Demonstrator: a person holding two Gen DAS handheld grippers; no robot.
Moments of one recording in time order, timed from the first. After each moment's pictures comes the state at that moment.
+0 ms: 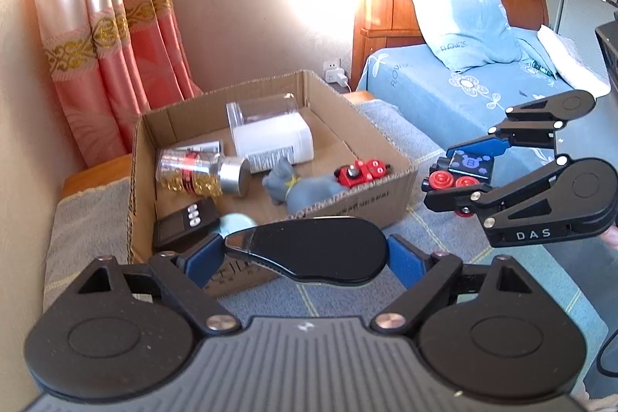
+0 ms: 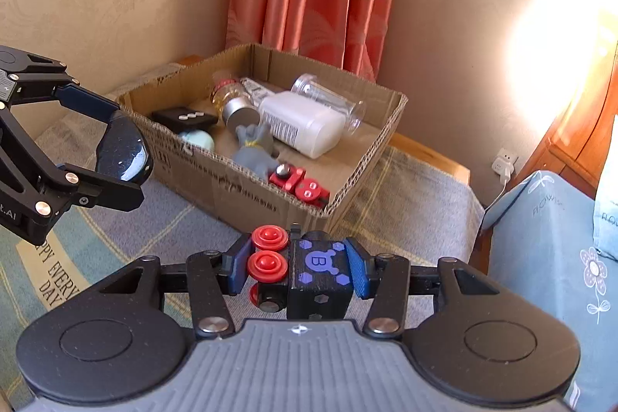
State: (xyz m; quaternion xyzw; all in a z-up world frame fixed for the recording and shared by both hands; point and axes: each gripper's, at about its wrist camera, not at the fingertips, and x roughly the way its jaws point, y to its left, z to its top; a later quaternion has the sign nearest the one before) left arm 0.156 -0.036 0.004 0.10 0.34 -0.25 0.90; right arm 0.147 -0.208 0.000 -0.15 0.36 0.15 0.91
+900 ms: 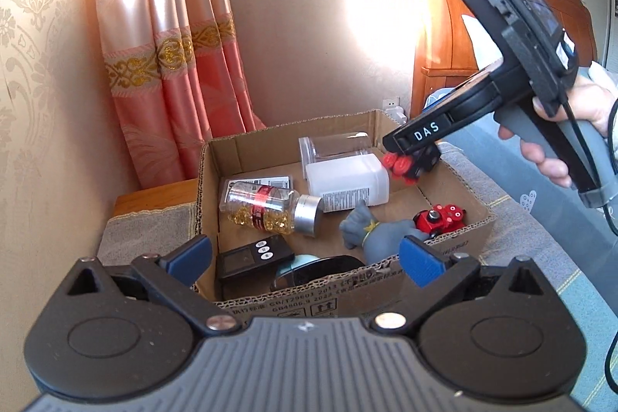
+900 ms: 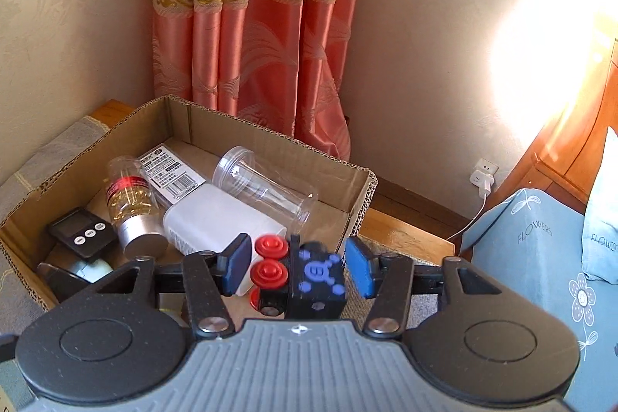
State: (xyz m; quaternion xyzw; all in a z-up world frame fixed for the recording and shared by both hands) left arm 0.173 -0.014 0.000 0.08 0.29 -0.16 0.94; right arm 0.302 -0.187 0.004 -0.13 0.38 0.08 0.91
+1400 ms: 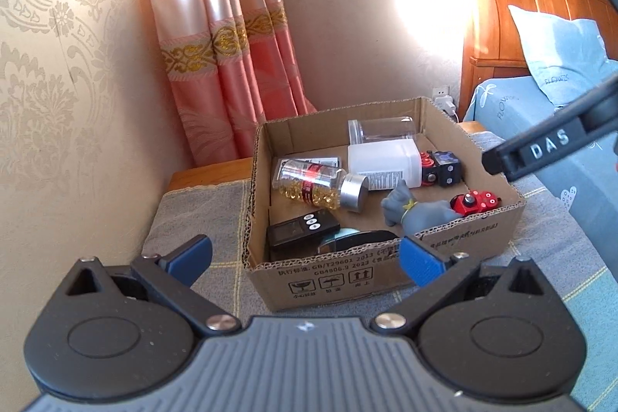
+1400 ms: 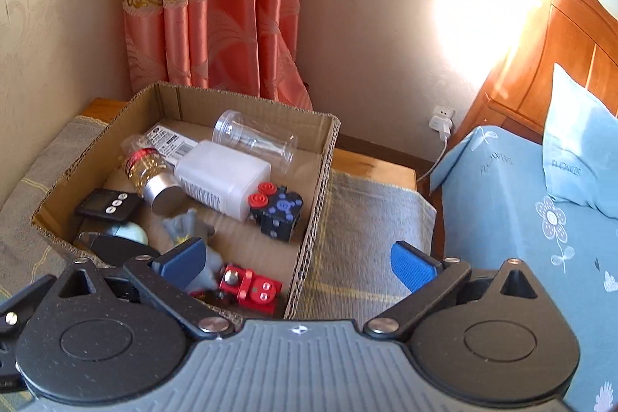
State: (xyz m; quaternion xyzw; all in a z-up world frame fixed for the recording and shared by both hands) left arm 0.149 -0.011 0.011 0.09 0.31 -0.07 0.94; right arm 0.215 -0.175 0.031 -0.09 0.42 -0.01 0.90
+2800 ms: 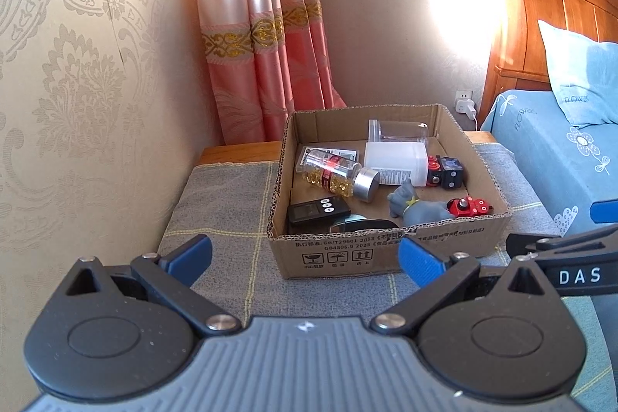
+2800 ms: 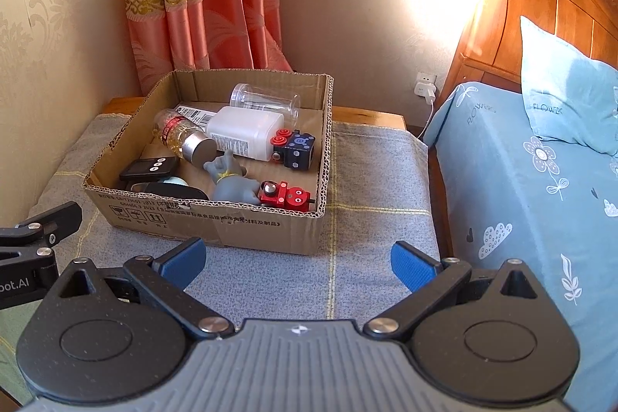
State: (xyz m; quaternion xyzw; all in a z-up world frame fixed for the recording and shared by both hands) left arm 0.120 -0.007 0.043 0.05 0.34 -0.03 0.94; right arm 0.136 -0.163 0.035 -0.03 0.42 -0.04 0.91
